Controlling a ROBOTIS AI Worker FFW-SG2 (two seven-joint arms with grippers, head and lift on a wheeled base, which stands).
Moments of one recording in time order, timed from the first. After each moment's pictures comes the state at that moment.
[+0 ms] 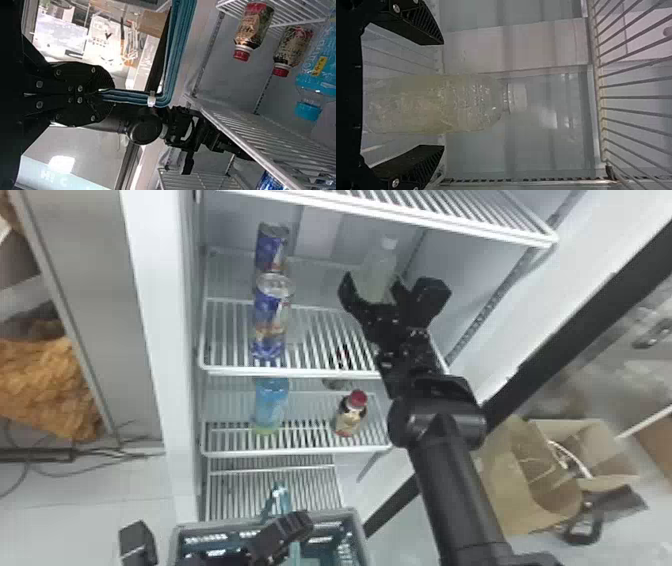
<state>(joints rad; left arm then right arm) 0.32 0.24 -0.36 -1.56 1.72 0.87 -0.40 -0.26 -0.12 -0.04 -1.31 -0.18 0.00 0.09</state>
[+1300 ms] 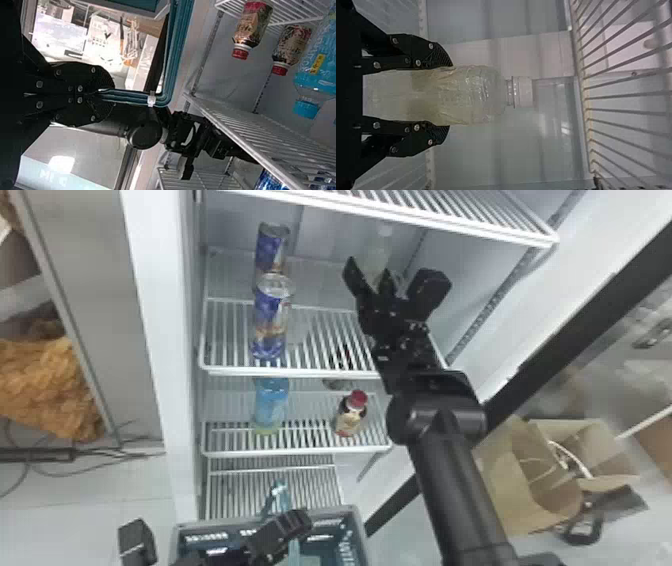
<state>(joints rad) 0.31 0.24 -0.37 -1.56 1.72 0.87 -0.40 -0.24 -0.14 0.00 -1.40 -0.22 0.02 0.09</state>
